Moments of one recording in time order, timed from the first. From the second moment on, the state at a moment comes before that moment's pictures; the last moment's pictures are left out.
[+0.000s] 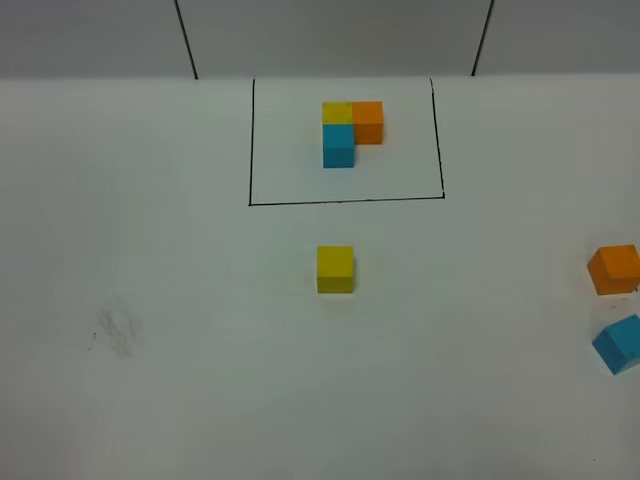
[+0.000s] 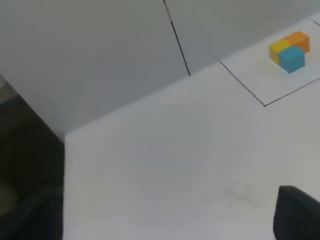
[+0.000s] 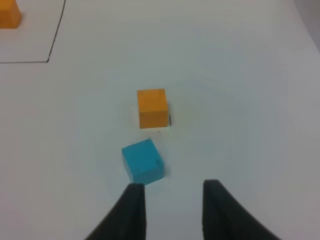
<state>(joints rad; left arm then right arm) -0.19 0.08 -0.95 0.07 1.20 0.28 0.03 -0.01 -0.52 -0.10 1.09 0.06</state>
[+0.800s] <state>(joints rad) -0.01 -0.01 -0.52 0.04 1.09 -0.09 0.03 -0.01 -0.52 -0.10 1.09 0.06</state>
